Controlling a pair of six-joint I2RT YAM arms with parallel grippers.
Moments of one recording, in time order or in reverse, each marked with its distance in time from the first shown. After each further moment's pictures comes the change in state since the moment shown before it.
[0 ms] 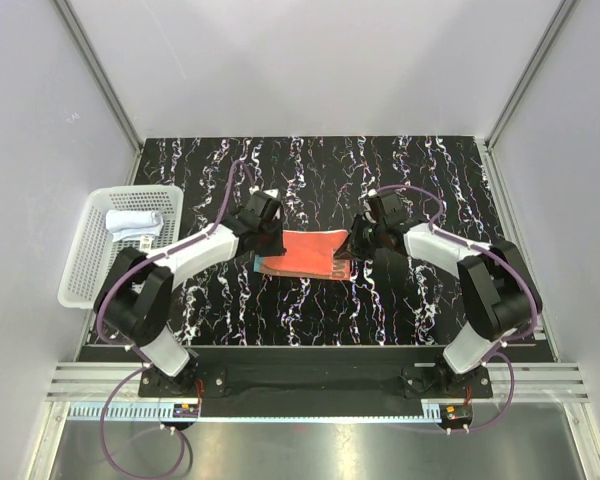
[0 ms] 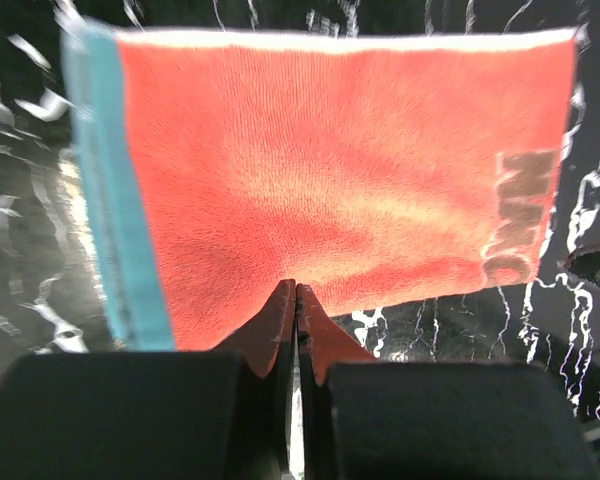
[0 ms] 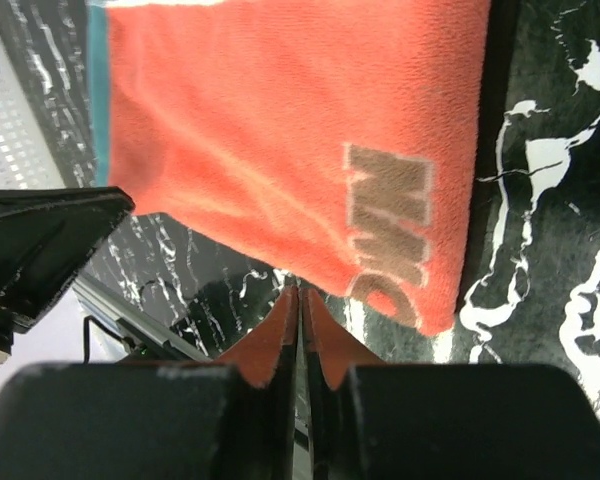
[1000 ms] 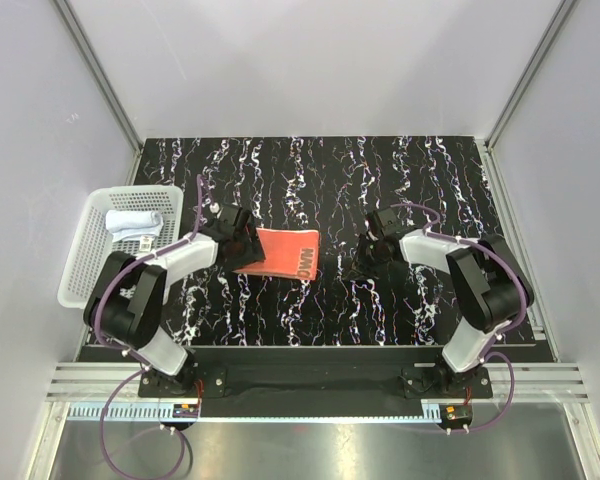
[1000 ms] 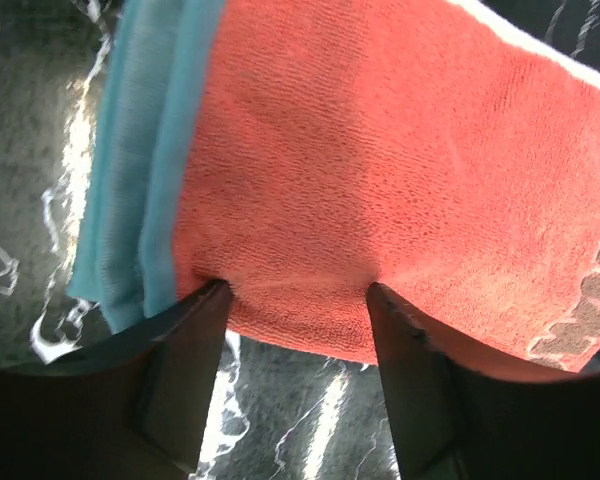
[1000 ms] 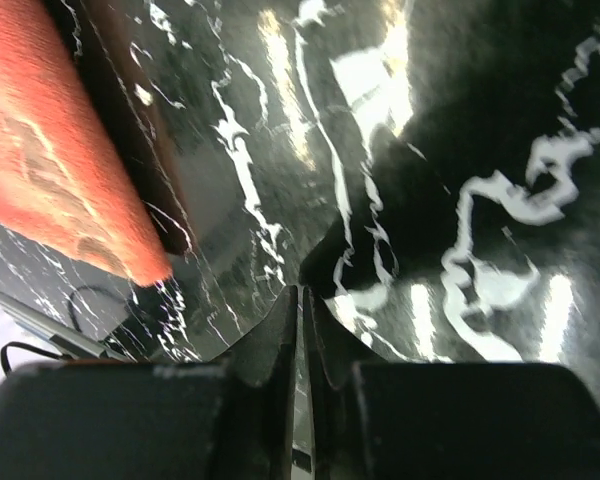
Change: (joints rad) left arm 0.179 -0.019 -0.203 0.062 -0.058 -0.125; right arm 0.000 0.091 -0.072 -0.052 0.058 -0.003
